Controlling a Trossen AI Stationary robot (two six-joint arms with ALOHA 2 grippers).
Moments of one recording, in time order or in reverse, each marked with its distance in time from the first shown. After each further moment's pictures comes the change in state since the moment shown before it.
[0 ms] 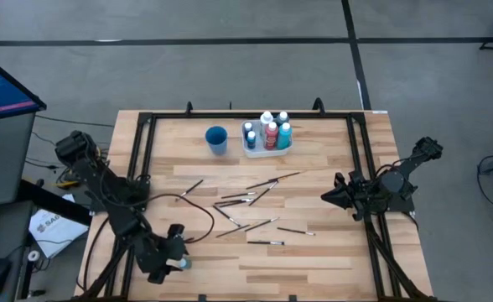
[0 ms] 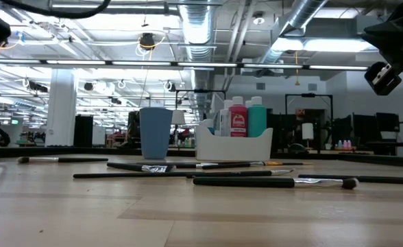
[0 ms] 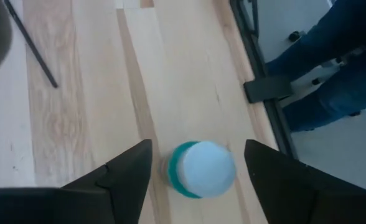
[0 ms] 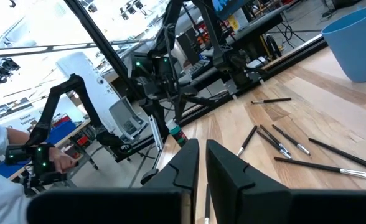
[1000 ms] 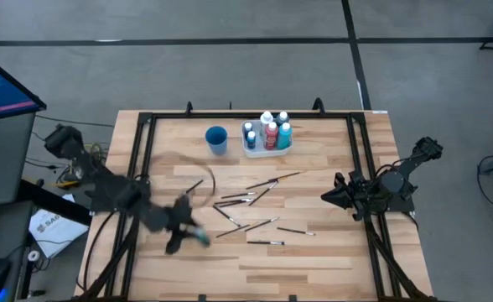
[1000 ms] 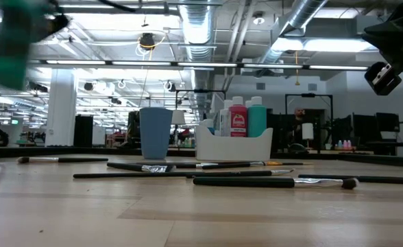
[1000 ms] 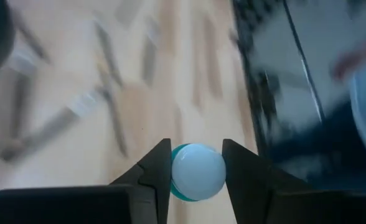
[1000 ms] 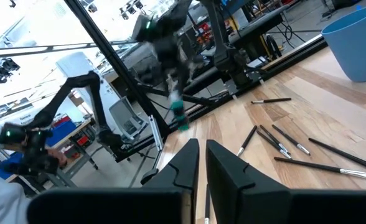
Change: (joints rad) left arm 0.288 -0.246 -0.001 0.008 -0.041 -0.027; right arm 0.000 0.000 0.000 0.000 0.000 0.000
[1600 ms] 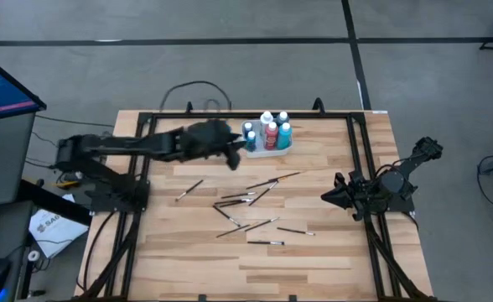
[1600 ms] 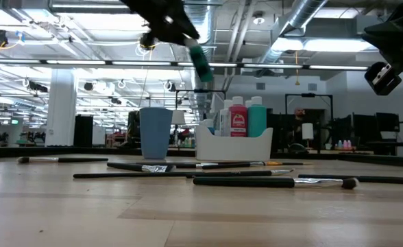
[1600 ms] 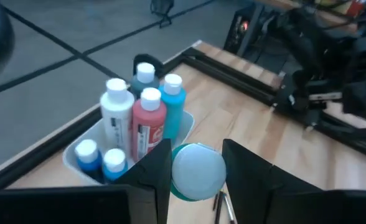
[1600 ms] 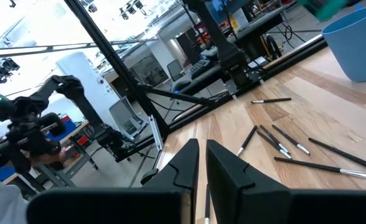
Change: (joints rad) left arm 0.759 0.296 0.368 0.156 -0.035 0.354; right arm 0.000 0.000 0.000 0.000 0.000 0.000
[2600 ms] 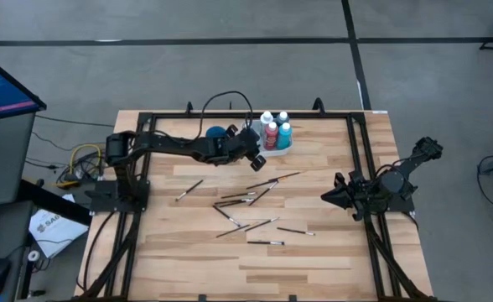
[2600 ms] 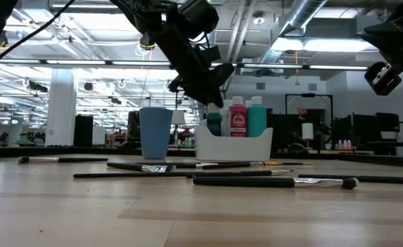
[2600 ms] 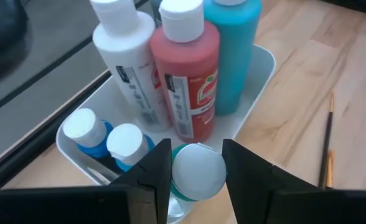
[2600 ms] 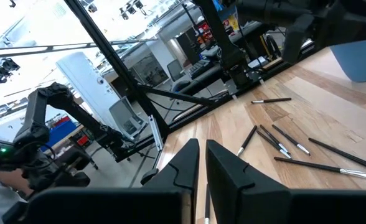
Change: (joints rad) left arm 0.049 0.460 0.169 0.007 -0.151 0.068; right arm 0.000 0.000 0.000 0.000 0.000 0.000
